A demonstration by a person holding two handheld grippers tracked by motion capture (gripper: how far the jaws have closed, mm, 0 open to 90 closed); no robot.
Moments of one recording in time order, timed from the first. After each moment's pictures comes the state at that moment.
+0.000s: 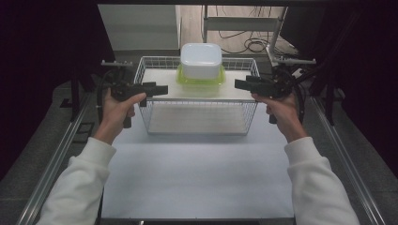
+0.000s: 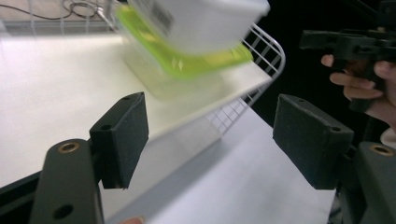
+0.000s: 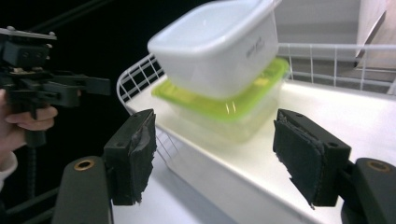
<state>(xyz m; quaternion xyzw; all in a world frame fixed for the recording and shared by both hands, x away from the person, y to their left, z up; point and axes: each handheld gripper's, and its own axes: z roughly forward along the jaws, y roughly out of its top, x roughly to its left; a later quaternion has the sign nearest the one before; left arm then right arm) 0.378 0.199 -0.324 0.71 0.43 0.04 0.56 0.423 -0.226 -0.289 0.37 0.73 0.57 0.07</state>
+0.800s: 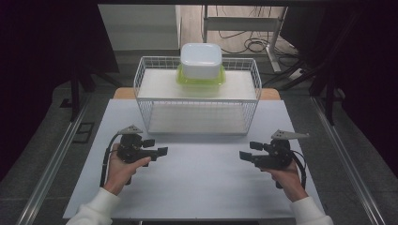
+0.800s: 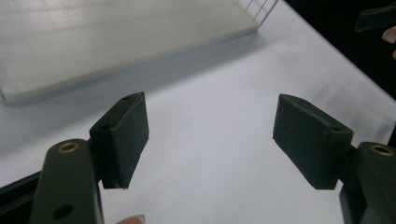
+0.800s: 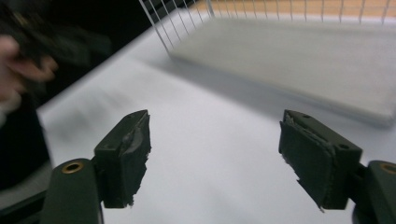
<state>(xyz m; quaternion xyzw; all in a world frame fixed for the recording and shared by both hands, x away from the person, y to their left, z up) 0.301 0.182 -0.454 0.75 0.47 0.05 0.46 0.323 -0.266 -0.441 0.37 0.78 0.50 0.04</state>
